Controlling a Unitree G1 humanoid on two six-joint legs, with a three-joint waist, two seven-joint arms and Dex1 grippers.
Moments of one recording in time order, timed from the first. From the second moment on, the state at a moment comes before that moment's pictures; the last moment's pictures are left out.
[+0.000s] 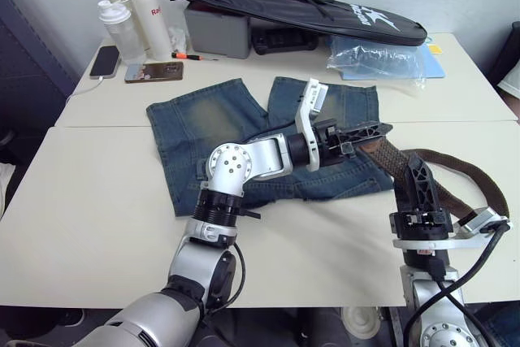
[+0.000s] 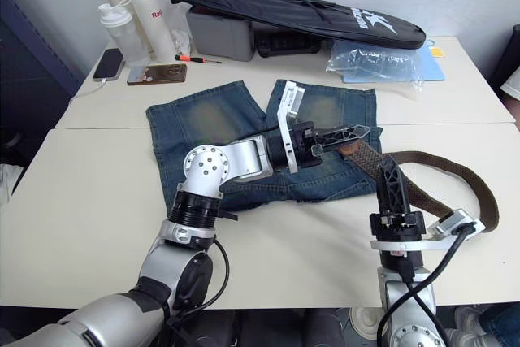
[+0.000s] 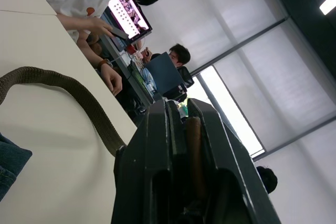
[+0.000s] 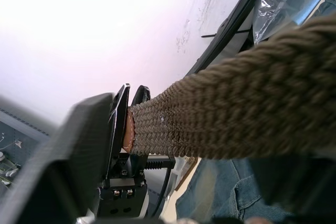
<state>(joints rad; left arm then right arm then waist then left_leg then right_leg) -0.91 -0.17 0.06 0.28 -1.05 1.09 -0.25 0.28 0.02 -0.28 -0.62 1.39 0.26 0.26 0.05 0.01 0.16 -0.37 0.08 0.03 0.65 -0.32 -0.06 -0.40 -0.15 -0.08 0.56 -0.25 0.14</state>
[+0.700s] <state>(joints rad) -0.85 0.24 -0.40 0.20 -0.56 0.81 -0.74 0.25 -0.29 -0.49 -0.61 1.46 0.28 0.00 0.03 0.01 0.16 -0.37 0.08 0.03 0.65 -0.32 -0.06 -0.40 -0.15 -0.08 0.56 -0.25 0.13</state>
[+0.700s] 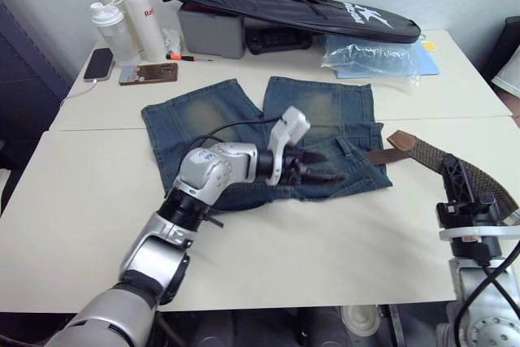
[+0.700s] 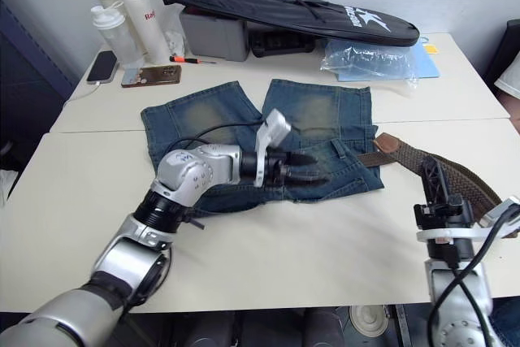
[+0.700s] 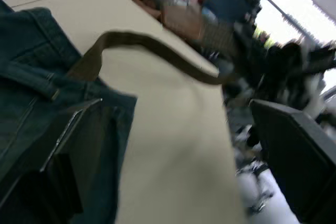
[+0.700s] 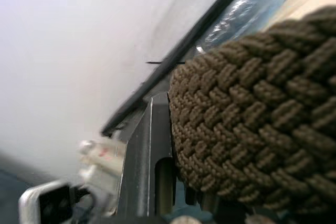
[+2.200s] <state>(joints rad) -0.76 0.29 -0.58 0.23 -0.03 0.26 -1.31 0.37 -0.74 -0.61 -0.76 1.61 0.55 -0.24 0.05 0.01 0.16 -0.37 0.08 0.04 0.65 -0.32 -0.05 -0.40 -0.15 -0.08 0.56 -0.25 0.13</state>
